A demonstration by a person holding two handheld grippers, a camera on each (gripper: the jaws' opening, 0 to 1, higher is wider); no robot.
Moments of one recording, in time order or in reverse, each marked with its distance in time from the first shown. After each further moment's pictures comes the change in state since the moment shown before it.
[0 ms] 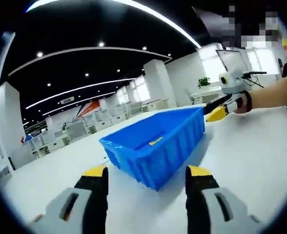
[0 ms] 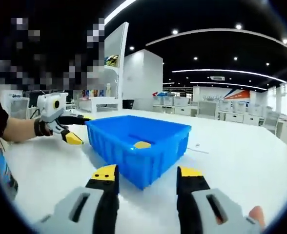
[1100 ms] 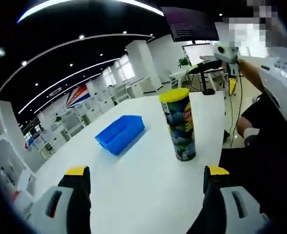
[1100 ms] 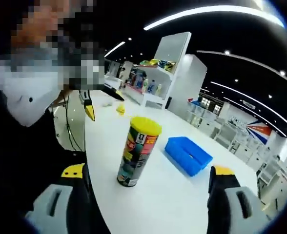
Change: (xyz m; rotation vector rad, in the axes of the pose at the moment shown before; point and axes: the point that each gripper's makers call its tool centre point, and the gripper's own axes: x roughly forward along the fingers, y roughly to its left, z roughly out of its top) left arm -0.266 -0.149 0.103 0.158 0.264 -0.081; right arm -0.261 0.227 0.100 -0.445 0.106 0.210
